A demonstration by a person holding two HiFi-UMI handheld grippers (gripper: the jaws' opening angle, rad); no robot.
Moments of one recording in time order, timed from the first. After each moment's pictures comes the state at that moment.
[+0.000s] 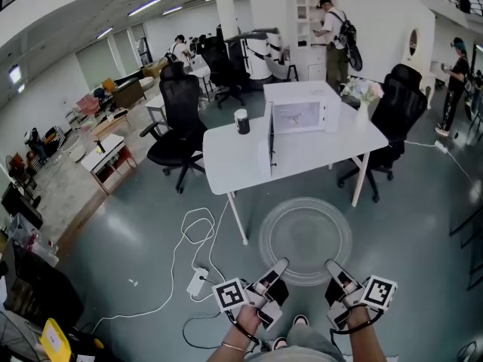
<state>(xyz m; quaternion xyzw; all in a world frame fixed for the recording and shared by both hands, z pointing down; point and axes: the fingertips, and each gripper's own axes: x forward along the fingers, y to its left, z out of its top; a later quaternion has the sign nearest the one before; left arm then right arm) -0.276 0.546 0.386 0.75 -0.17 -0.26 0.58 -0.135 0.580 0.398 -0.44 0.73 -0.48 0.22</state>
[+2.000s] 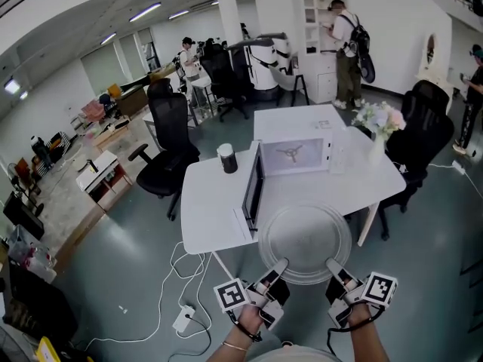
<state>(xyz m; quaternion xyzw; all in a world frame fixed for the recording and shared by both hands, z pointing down) -0.130 0.212 0.392 0.75 -0.20 -0.28 0.57 0.013 0.237 0.405 -0.41 0.73 -0.50 0.22</state>
